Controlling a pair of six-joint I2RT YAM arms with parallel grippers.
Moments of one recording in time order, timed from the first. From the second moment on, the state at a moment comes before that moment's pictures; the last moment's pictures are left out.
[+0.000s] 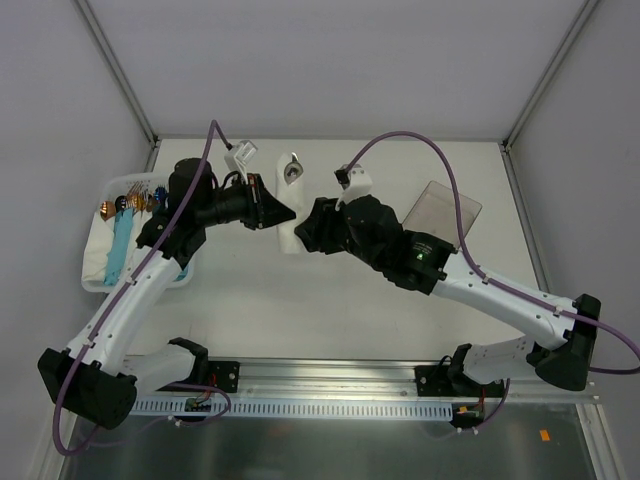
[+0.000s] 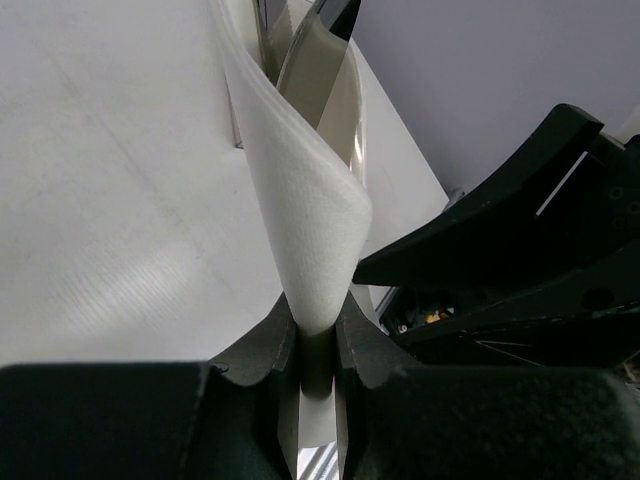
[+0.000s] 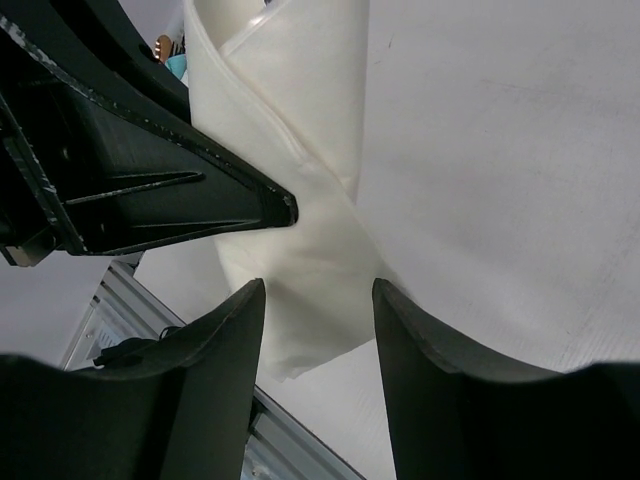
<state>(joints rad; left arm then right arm) -0.36 1.09 1.10 -0.35 0.67 -0.50 1.09 1.31 1.29 -0.34 0.31 0.64</state>
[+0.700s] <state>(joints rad) -0.36 1.08 1.05 -0.17 0.81 -0.71 1.06 1.26 1.22 -0.24 0.23 0.65</state>
